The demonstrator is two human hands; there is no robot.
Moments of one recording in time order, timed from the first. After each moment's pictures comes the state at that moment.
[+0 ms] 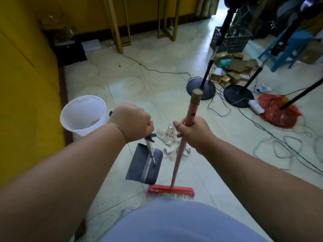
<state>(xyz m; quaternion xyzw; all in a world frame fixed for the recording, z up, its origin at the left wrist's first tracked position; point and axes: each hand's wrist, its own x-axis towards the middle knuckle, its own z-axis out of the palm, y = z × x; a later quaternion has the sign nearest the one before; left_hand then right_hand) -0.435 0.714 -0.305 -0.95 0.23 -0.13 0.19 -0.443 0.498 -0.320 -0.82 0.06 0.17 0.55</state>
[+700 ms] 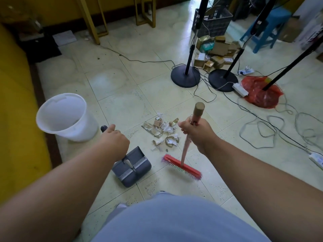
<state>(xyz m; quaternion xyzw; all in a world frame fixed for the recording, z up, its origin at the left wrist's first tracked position) -0.446 0.687 -0.396 -0.90 0.21 0.25 0.29 -0.450 0.416 -0.362 -0.75 0.17 0.16 0.61</state>
